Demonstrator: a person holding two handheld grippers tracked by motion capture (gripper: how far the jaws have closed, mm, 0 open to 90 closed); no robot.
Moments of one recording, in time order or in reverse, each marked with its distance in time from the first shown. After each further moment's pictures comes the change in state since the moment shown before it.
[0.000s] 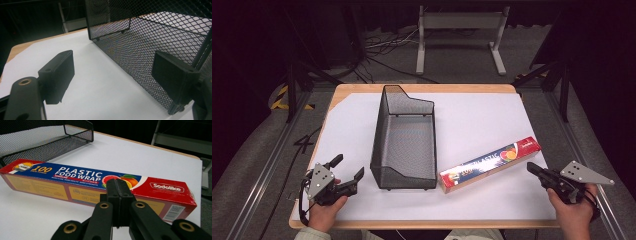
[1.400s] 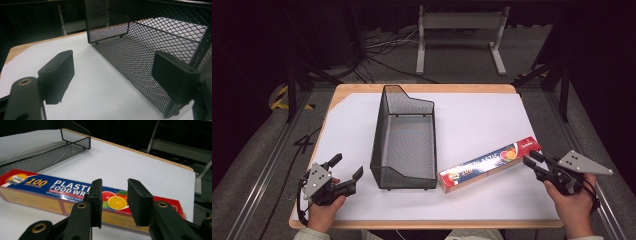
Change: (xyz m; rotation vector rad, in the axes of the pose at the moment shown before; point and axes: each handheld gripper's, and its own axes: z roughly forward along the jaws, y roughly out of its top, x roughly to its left) left arm 0.001 0.004 -0.004 -0.023 -0.013 -0.026; right arm -0.004 0.029 0.010 -0.003 -0.024 -0.030
